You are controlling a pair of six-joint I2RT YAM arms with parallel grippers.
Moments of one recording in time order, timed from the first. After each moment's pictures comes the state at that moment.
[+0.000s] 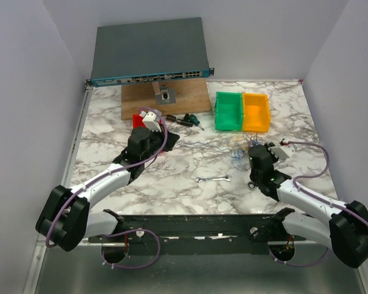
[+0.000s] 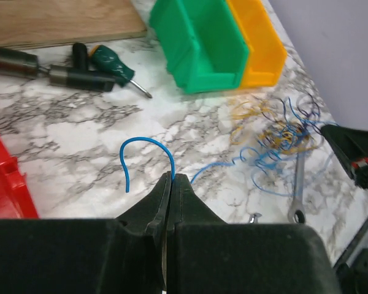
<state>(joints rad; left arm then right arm) -0.52 1.25 0.61 0.43 0.18 -0.53 0.56 1.07 0.39 0.24 0.90 0.90</state>
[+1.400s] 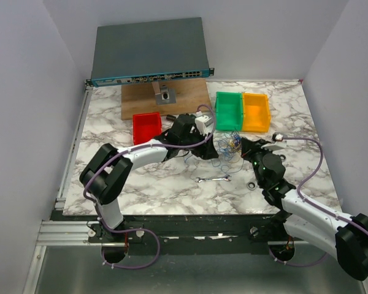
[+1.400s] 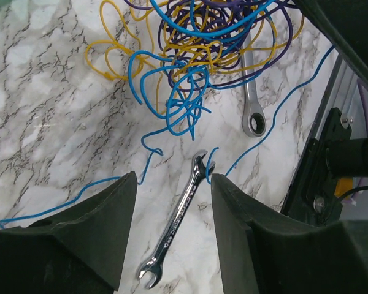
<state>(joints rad) -0.70 1.73 1.03 0.18 0.54 -0.37 0.56 0.92 0.26 0.61 0.48 0.55</state>
